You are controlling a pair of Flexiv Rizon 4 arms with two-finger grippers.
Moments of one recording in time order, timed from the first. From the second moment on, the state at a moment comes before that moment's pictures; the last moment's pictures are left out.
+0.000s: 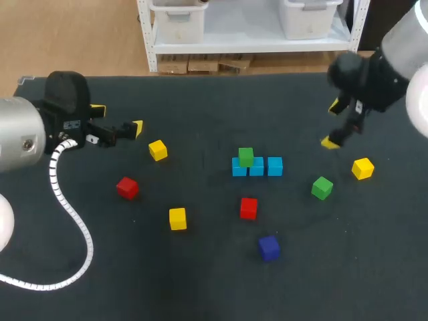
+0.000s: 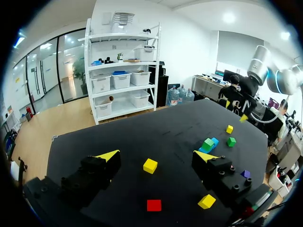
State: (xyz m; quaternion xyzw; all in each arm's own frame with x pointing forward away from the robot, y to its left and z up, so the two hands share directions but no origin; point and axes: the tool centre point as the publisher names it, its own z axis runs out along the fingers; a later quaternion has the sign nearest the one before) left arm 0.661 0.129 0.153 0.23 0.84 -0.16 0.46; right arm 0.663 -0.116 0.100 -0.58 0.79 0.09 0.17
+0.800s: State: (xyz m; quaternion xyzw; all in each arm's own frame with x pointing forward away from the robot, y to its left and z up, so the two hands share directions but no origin) left arm 0.661 0.129 0.153 0.23 0.84 -0.16 0.46; right arm 0.590 -0.110 0.030 -0.84 0.55 0.05 0.05
